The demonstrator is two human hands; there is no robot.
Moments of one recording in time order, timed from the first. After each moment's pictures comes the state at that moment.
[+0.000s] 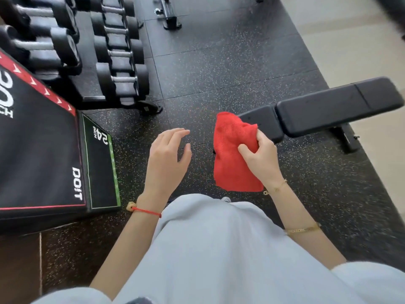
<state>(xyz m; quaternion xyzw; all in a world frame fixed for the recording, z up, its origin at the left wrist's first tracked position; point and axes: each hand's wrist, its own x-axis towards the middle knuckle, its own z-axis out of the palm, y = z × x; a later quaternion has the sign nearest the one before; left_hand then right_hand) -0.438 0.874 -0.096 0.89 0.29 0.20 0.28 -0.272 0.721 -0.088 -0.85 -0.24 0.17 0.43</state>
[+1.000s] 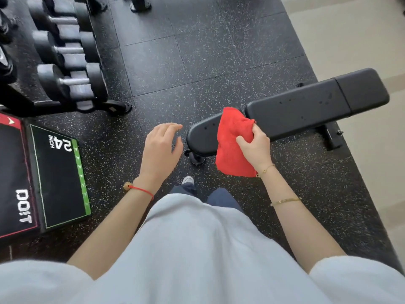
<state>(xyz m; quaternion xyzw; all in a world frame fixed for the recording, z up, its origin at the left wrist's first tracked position) -0.187 0.838 -0.147 0.92 0.28 0.12 0.25 -0.004 0.661 -0.158 -0.88 -0.16 0.22 0.38</state>
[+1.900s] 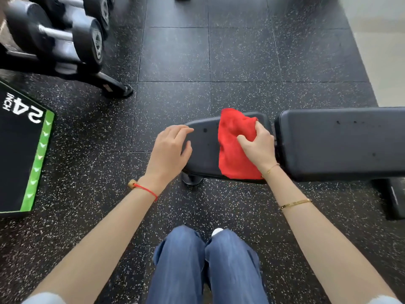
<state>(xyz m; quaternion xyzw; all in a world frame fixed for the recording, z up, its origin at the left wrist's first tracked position) -0.062 0.808 -0.480 0.90 0.36 0.14 0.20 0.145 0.700 -0.486 -0.85 -0.32 0.21 0.36</state>
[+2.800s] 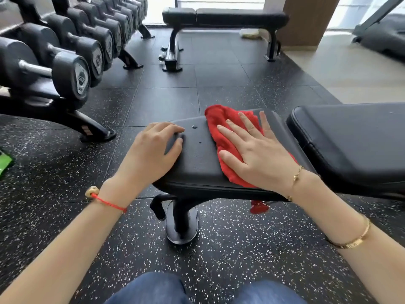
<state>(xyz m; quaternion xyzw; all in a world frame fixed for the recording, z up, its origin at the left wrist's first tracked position) -0.041 0.836 -0.632 0.91 0.29 0.25 0.14 0.142 0.687 -0.613 -0.78 -0.63 -0.06 0.03</state>
